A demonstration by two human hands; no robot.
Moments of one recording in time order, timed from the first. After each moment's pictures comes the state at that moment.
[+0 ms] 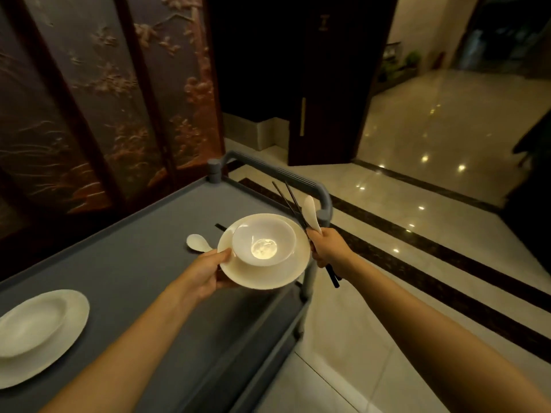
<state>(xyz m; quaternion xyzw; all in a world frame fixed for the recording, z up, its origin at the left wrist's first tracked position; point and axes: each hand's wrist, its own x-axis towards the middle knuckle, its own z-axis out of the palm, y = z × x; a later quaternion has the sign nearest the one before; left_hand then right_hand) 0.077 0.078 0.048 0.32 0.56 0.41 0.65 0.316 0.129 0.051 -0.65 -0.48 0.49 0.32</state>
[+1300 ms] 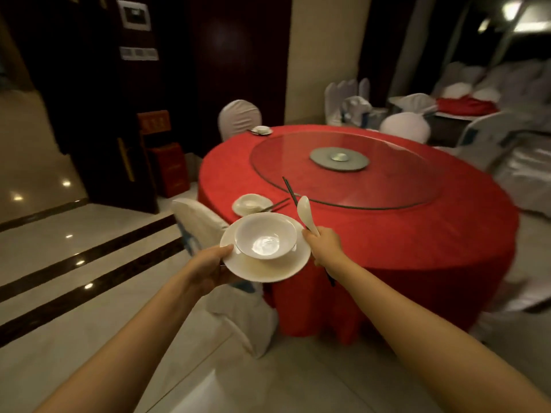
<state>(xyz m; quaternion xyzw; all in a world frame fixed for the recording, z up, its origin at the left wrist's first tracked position) 0.579 -0.422 0.098 0.62 0.20 -0.13 0.75 0.629 -0.640 0.095 -0.85 0.05 -0.01 0.52</state>
